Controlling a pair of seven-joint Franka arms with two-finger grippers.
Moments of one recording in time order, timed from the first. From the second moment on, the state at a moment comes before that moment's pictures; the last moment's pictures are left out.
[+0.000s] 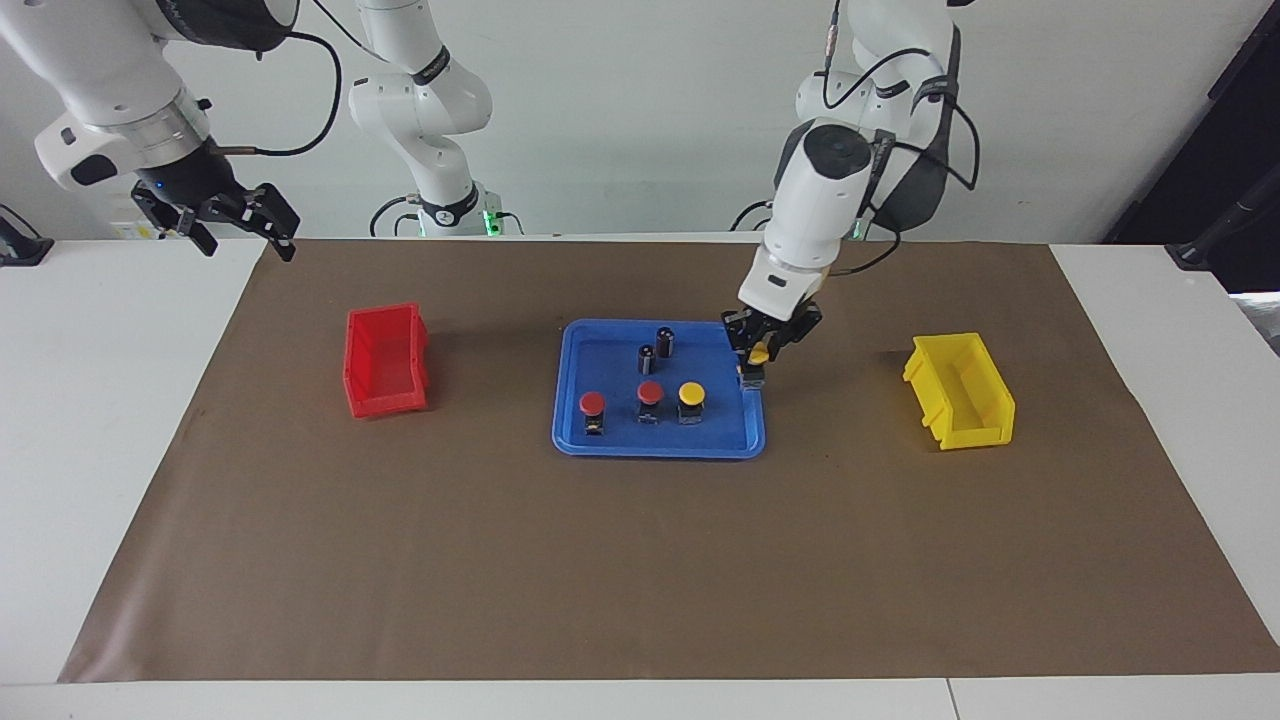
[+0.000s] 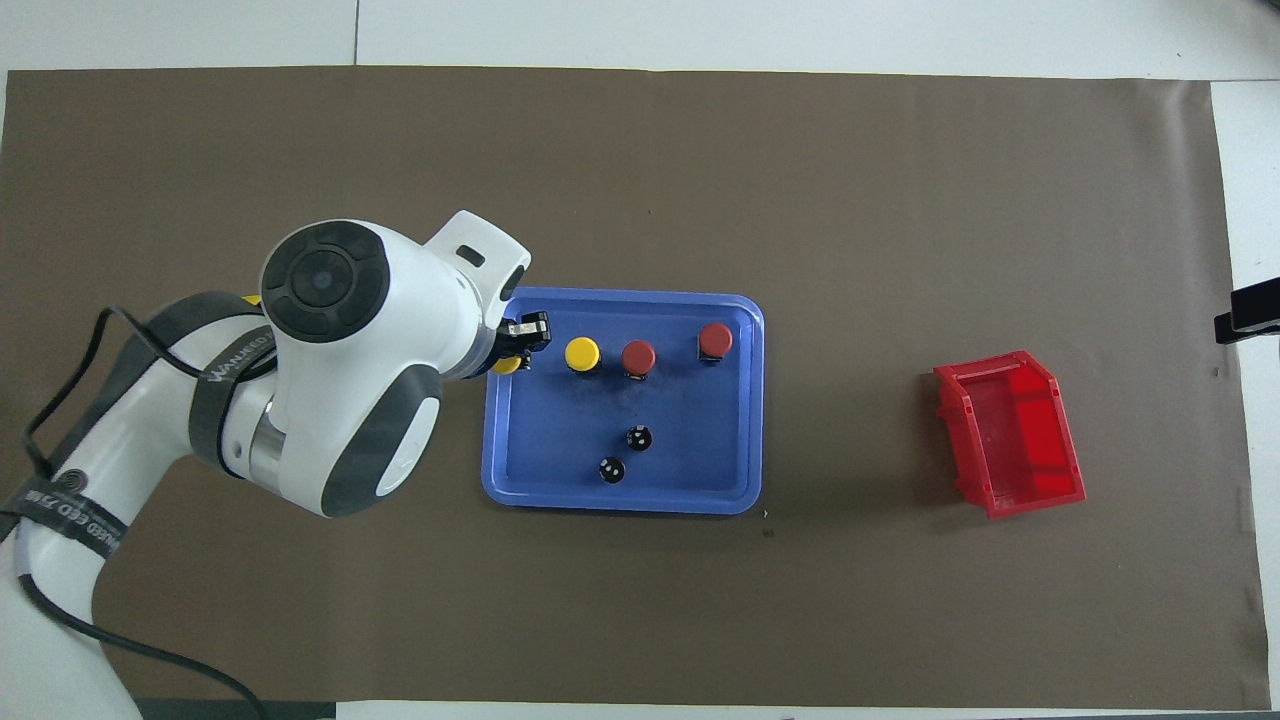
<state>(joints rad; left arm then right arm) -0.54 0.15 -0.05 -1.92 -0.06 2.13 -0.63 0.05 -0.03 -0.20 -1.58 -0.03 1.46 -0.05</state>
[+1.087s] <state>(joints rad) -0.55 0.26 -0.04 -1.92 -0.06 2.23 -0.63 0.06 -0.03 -0.19 -1.59 -0.03 1.46 -0.05</state>
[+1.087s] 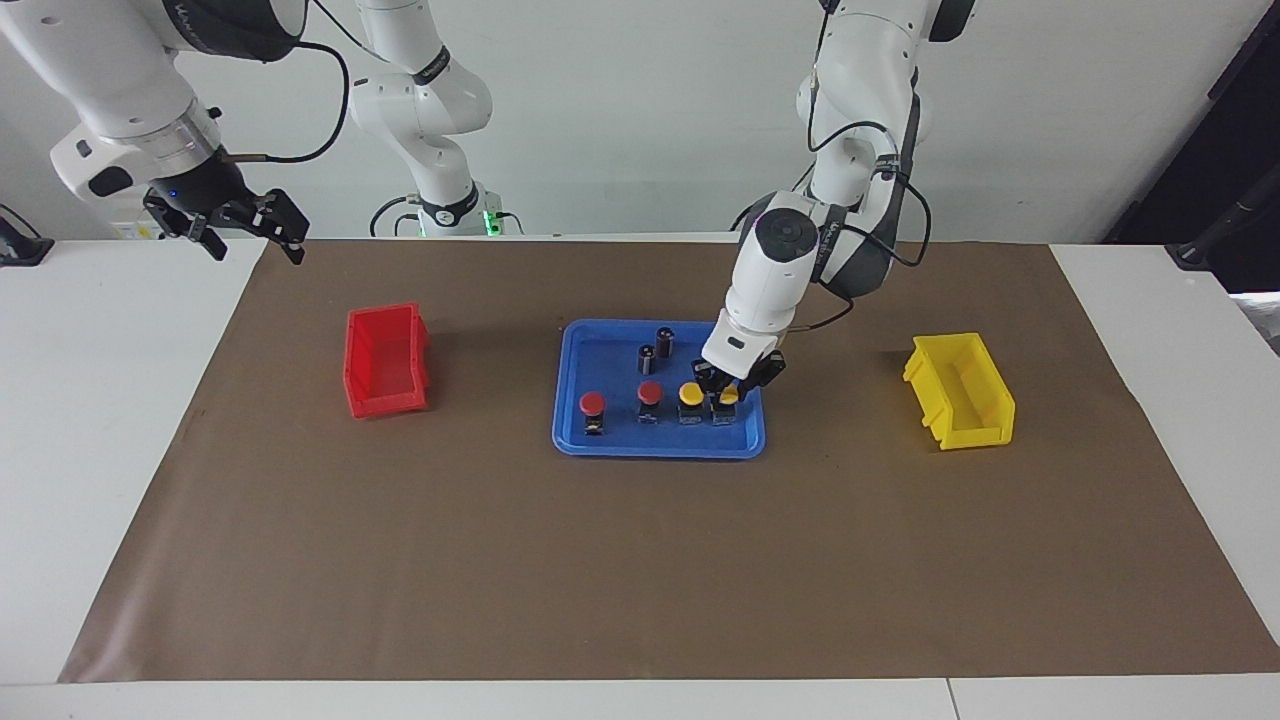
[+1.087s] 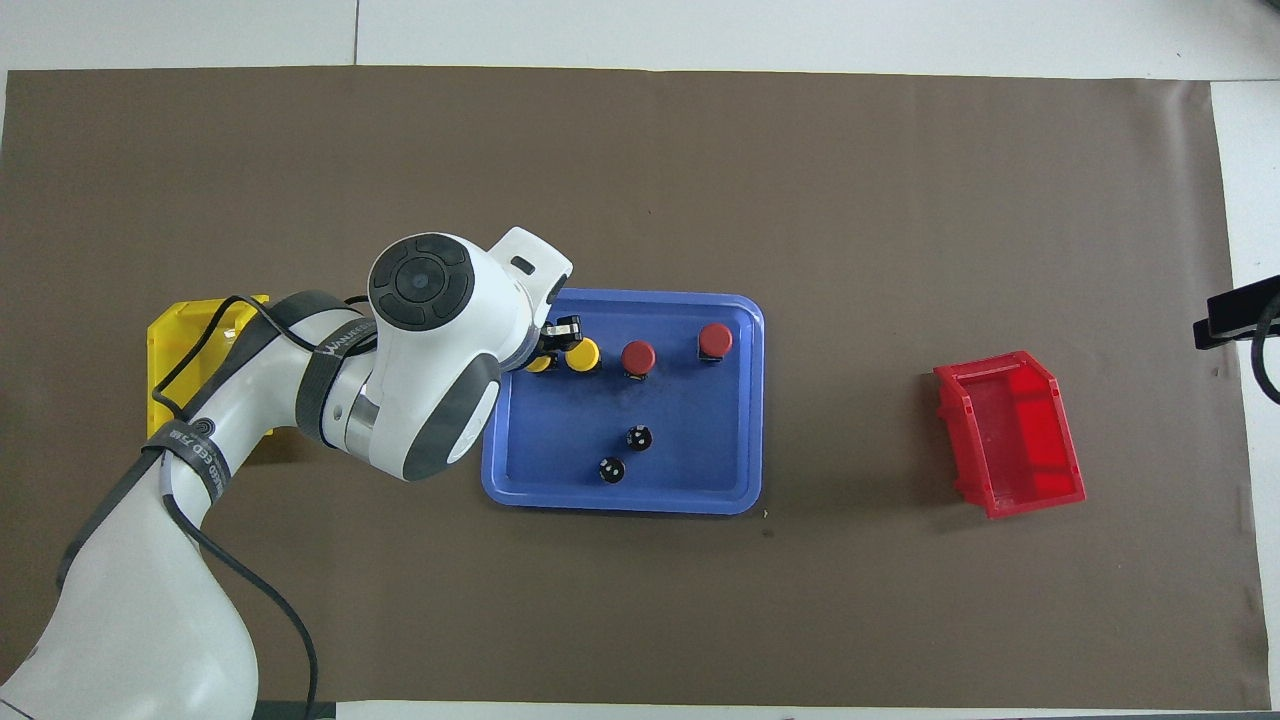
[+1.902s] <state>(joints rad) -0.53 0.15 -0.02 -1.84 -0.06 1.99 -0.61 0.06 -0.03 -0.19 -1.59 -0.03 1.46 -0.05</state>
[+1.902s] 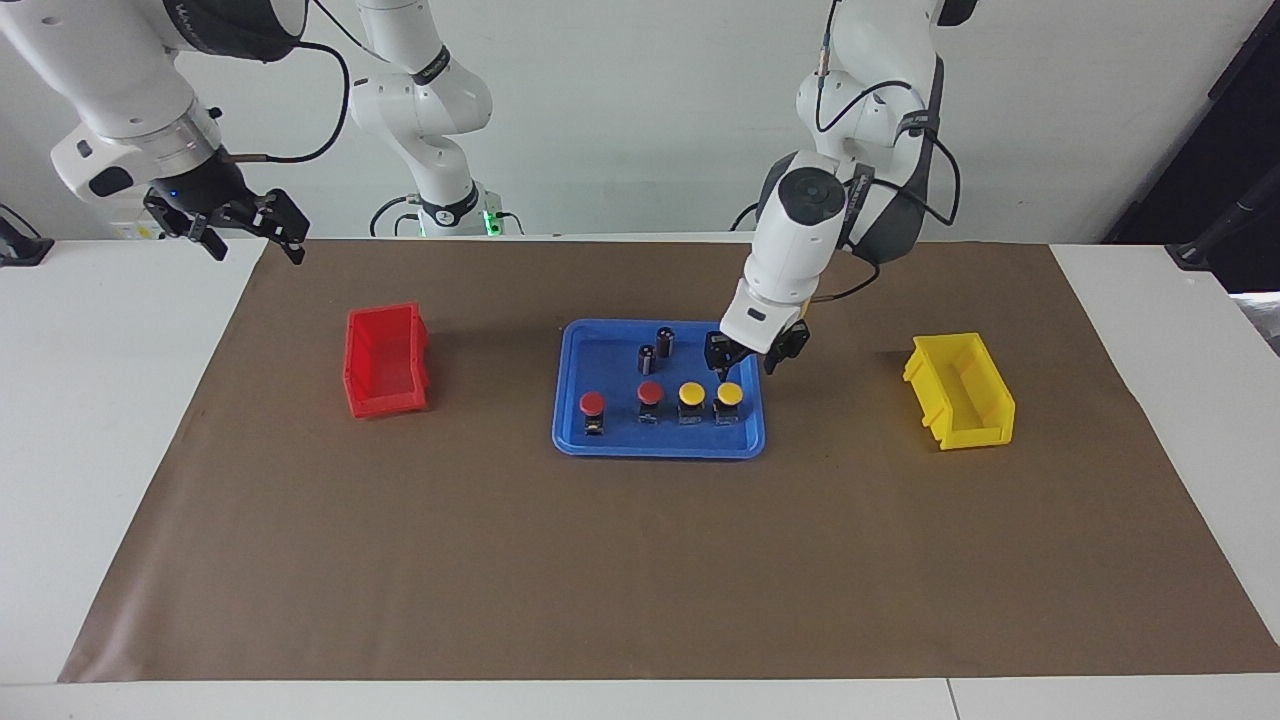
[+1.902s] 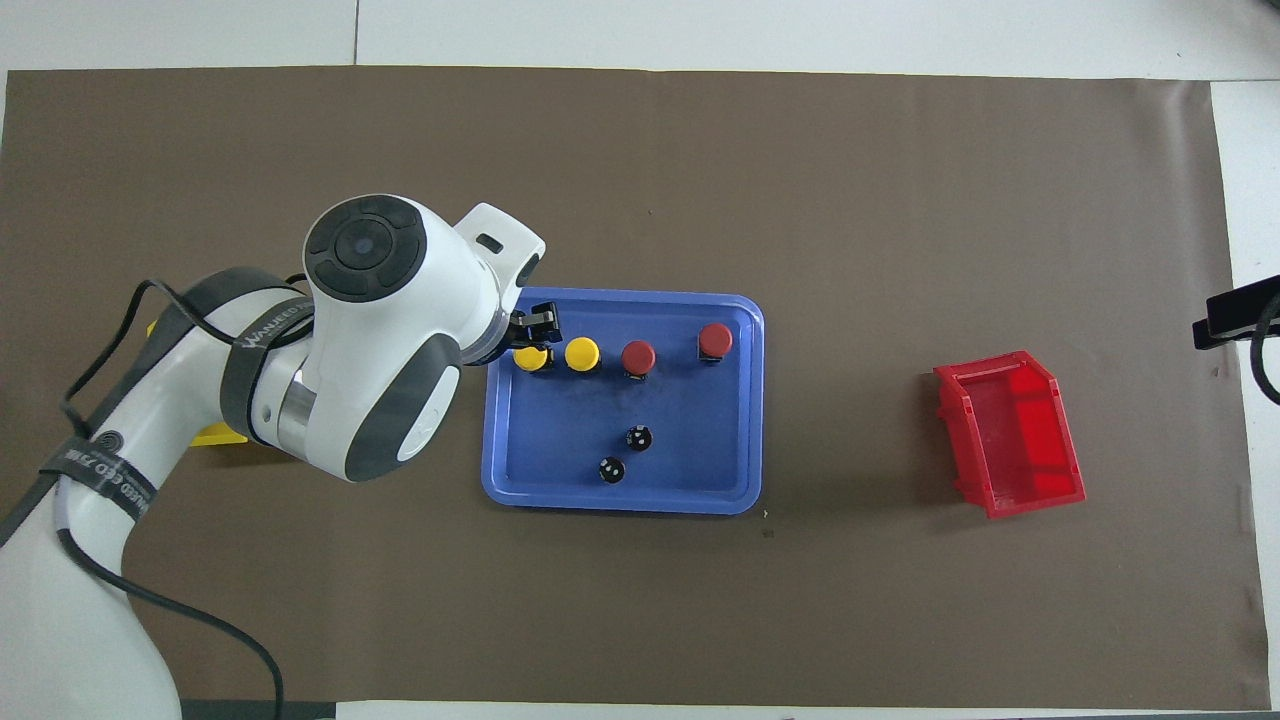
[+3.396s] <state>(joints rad) -0.07 -0.01 -0.01 -1.62 -0.06 1.57 0.04 0.06 -0.03 -0.19 -1.59 -0.03 1.46 -0.05</state>
